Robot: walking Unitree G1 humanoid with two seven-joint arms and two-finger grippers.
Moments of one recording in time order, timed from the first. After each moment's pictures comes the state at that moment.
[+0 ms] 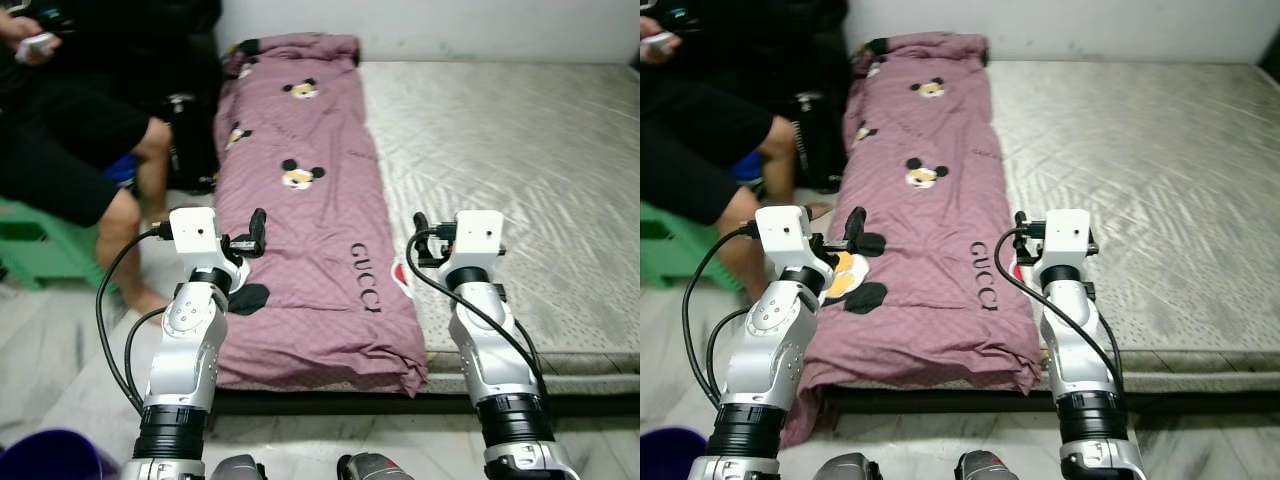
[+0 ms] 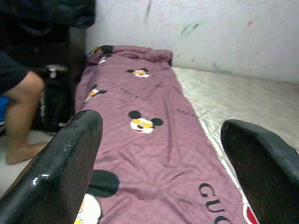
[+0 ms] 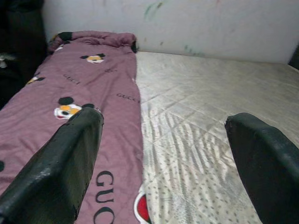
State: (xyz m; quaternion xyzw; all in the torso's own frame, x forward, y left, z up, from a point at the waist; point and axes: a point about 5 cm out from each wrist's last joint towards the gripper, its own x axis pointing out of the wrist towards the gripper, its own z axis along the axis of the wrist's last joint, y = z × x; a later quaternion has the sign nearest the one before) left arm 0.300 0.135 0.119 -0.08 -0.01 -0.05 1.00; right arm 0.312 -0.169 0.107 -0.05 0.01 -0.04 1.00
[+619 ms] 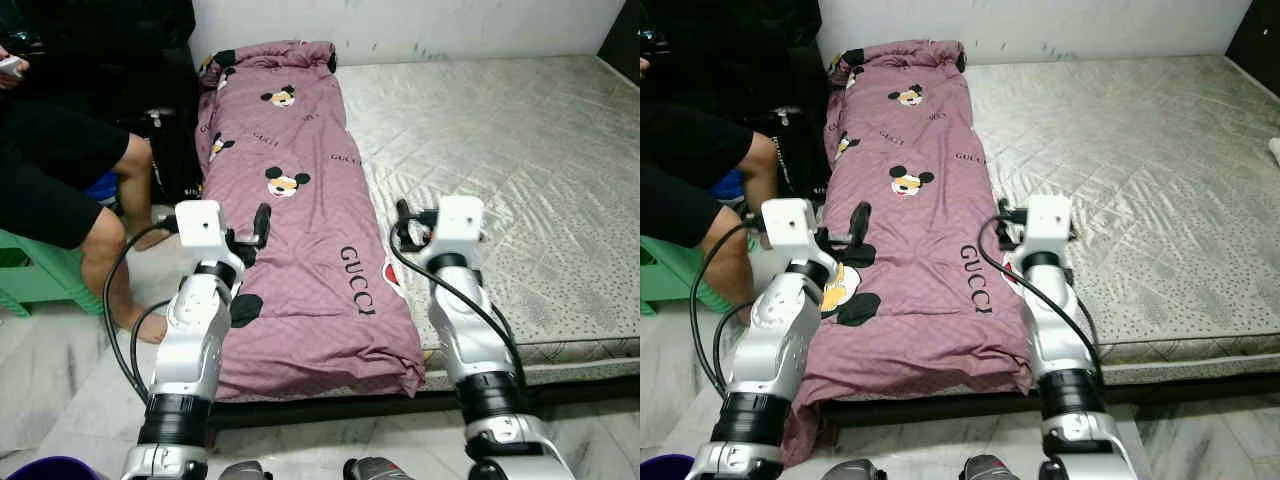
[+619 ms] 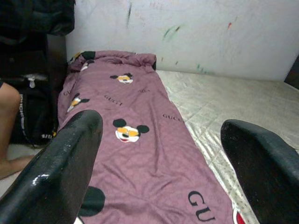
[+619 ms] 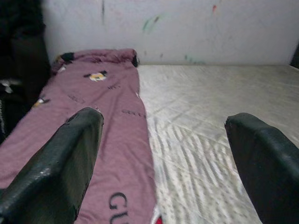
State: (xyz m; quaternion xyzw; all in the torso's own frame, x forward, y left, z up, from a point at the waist) left arm 0.308 0.133 0.123 -0.08 -0.02 -0.06 0.99; right arm 0.330 -0.139 0.116 -0.02 -0.02 -0.01 1.00
